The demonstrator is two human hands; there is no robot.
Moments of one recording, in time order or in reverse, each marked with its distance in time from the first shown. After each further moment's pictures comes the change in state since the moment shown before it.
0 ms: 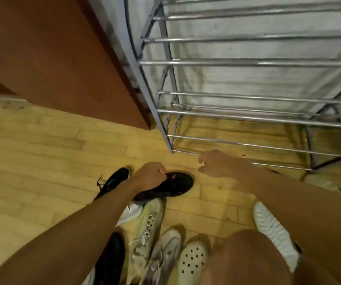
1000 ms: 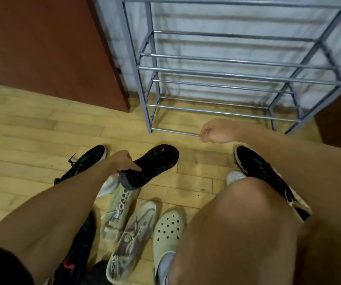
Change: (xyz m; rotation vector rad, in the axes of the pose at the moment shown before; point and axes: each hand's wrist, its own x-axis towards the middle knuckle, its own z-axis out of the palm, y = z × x) left_hand -0.017 -0.058 0.075 -0.111 0.020 -0.139; right_hand -0.083 0.045 0.038 0.107 0.156 0.002
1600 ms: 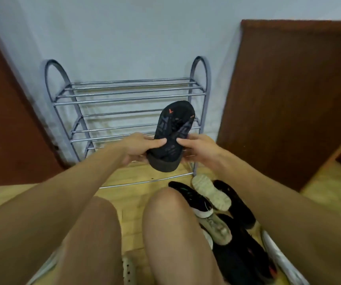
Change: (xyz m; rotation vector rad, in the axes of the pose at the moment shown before) left_hand -0.253 0.255 0.036 -0.297 -0.140 0.687; right_hand -0.246 0.039 -0.033 1.118 0.620 -0.070
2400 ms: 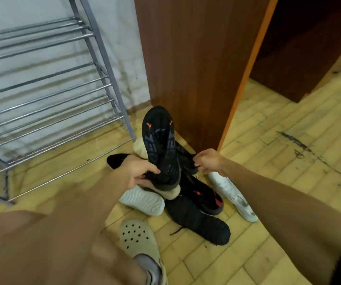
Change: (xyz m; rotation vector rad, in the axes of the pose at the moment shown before) left_hand 0.072 -0.075 0.242 -0.048 -0.174 -0.374; right_hand -0.093 0.225 -0.200 -0.250 0.335 0.563
